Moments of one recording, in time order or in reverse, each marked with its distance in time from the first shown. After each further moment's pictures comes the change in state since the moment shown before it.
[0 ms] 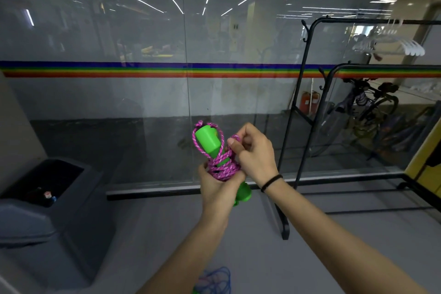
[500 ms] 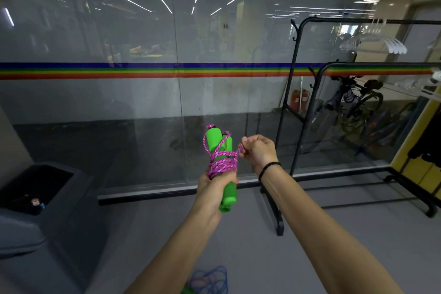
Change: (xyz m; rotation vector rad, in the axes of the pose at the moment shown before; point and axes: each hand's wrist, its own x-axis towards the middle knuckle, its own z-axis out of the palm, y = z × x) left_hand 0.009 0.001 -0.010 -0.029 -0.158 -0.290; right_hand 0.024 0.032 0.002 0.717 0.110 0.569
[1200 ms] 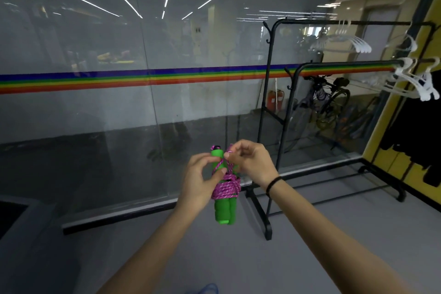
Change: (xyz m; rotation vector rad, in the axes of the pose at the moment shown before) left_hand 0.108 -0.004 0.001 0.788 -0.097 0.714; right_hand 0.039 0.001 -0.035 -0.499 -0.187 -0.318
